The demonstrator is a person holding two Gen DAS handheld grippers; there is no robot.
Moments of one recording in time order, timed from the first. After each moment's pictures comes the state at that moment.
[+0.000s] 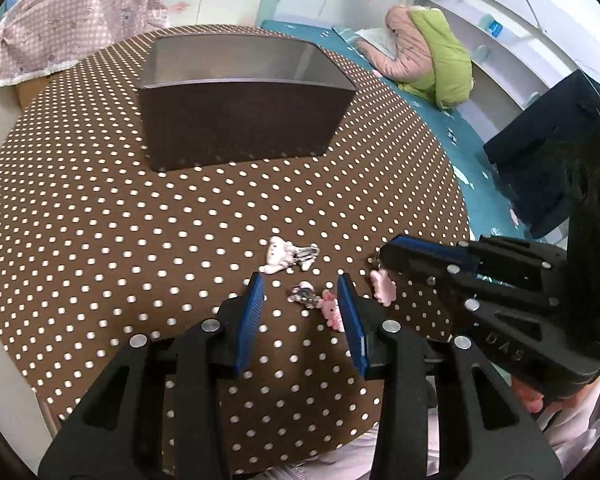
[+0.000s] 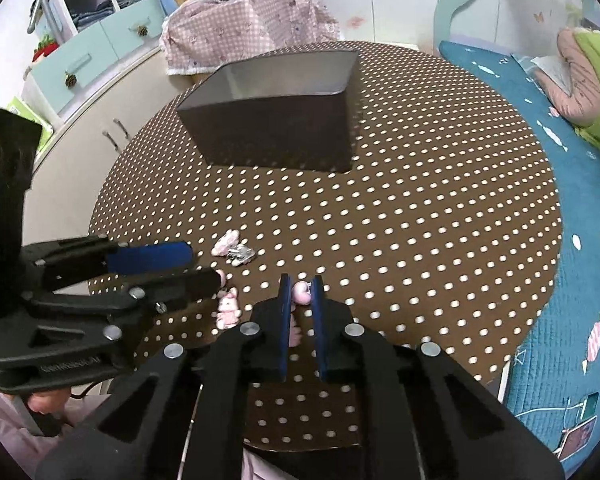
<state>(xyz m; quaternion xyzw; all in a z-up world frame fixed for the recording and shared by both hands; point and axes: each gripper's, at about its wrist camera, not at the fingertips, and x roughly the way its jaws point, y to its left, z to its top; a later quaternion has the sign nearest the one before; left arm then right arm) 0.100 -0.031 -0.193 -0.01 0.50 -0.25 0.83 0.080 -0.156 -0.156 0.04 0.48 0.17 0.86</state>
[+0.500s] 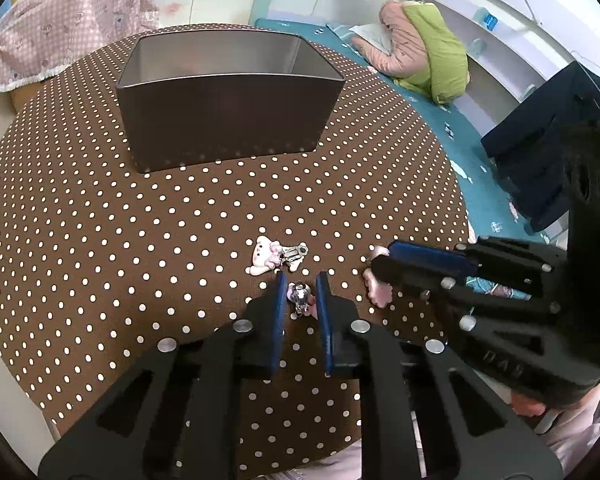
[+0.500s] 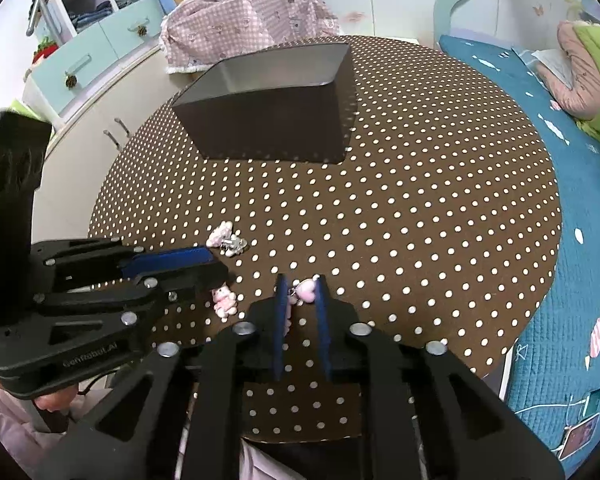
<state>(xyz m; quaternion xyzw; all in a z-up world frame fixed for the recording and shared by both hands) 0.099 -0.040 -0.197 -0.01 0.50 -0.25 0.83 0.074 -0.156 -0.162 0.05 0.49 0.18 0.85</state>
